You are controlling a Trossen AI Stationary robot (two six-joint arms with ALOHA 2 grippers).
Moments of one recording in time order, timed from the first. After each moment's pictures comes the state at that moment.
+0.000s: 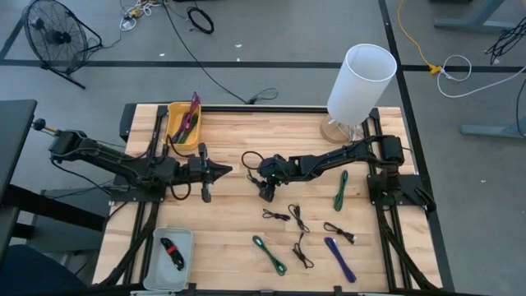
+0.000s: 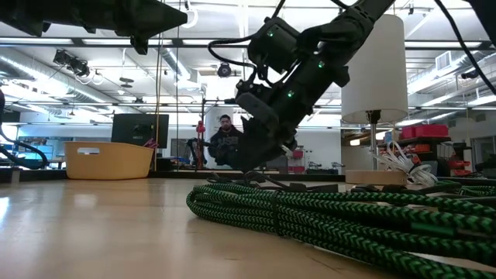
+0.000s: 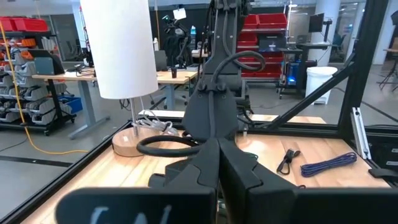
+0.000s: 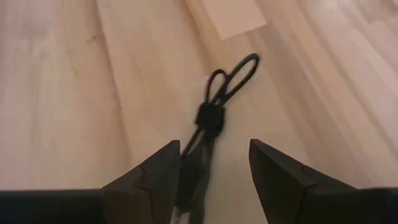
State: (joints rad) left arm -0.22 0.91 0.37 0.60 -0.41 0.01; right arm -0.01 1.96 1.15 -0.05 0.09 0.30
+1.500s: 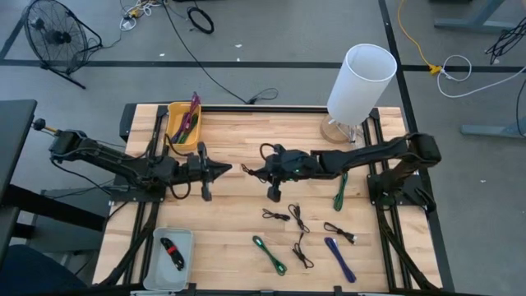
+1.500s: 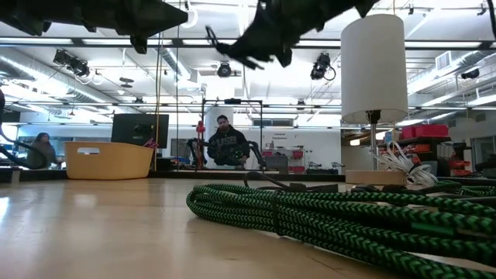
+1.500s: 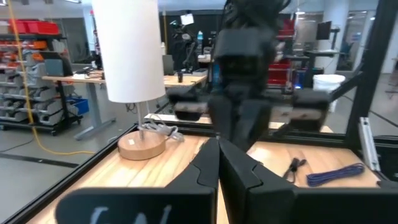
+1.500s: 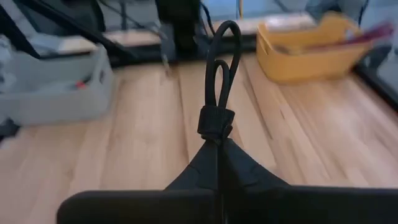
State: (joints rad) left arm -0.22 0.91 0.37 0.62 -0.44 0.00; right arm 0.08 1.64 1.15 0.02 0.13 0.12
